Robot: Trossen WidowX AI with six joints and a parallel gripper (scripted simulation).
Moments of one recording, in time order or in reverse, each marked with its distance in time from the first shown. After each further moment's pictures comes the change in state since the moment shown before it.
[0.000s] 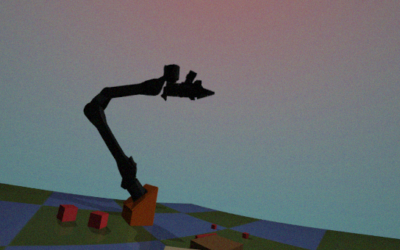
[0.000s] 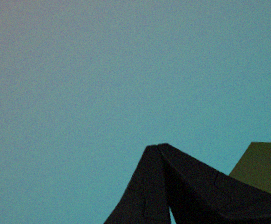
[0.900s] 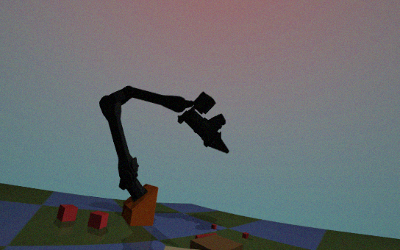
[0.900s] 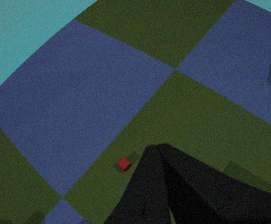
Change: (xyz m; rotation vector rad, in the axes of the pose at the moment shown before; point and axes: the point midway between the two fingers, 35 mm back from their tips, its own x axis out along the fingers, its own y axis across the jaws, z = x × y) arm 0.041 -0.134 -0.197 -0.270 0.714 -0.311
